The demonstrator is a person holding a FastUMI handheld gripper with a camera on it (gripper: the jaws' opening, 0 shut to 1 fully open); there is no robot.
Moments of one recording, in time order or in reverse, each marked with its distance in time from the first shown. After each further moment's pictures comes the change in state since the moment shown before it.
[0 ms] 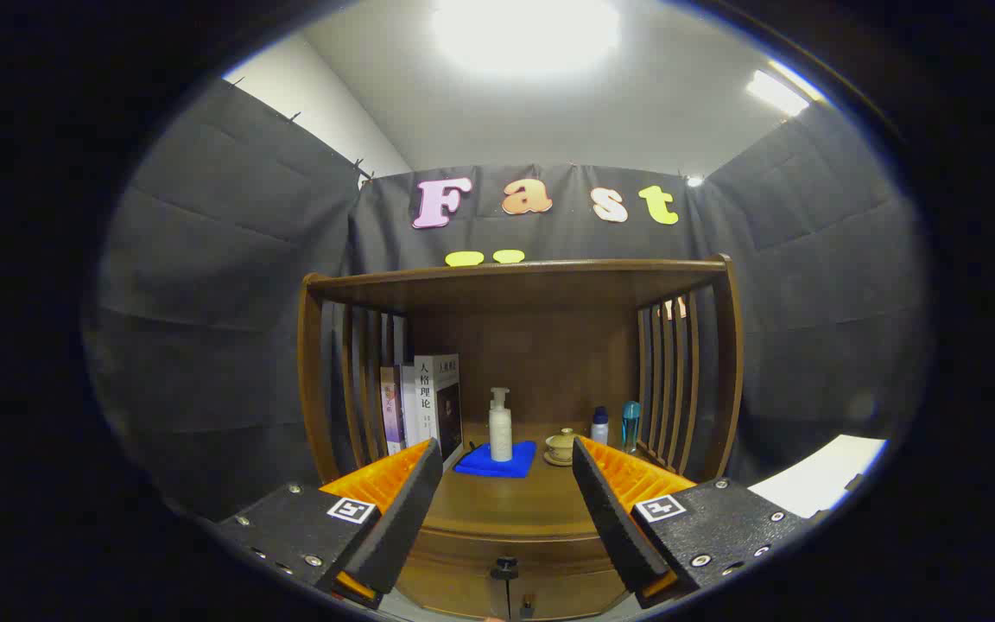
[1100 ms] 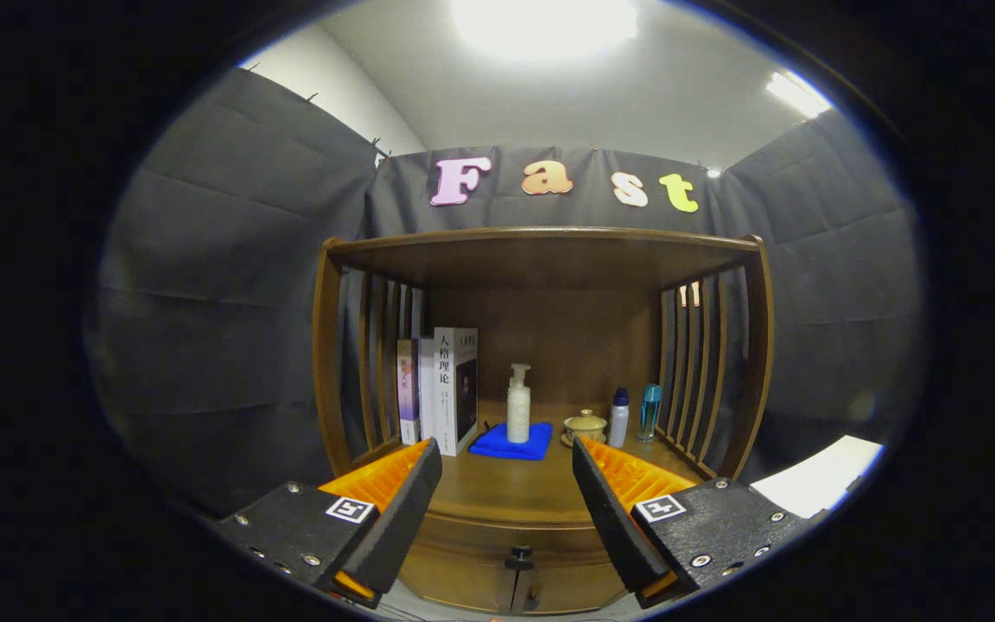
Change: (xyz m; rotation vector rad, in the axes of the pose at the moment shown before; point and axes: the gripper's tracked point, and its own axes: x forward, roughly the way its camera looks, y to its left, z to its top) arm 0.009 0.023 -0.034 -0.047 0.079 0.024
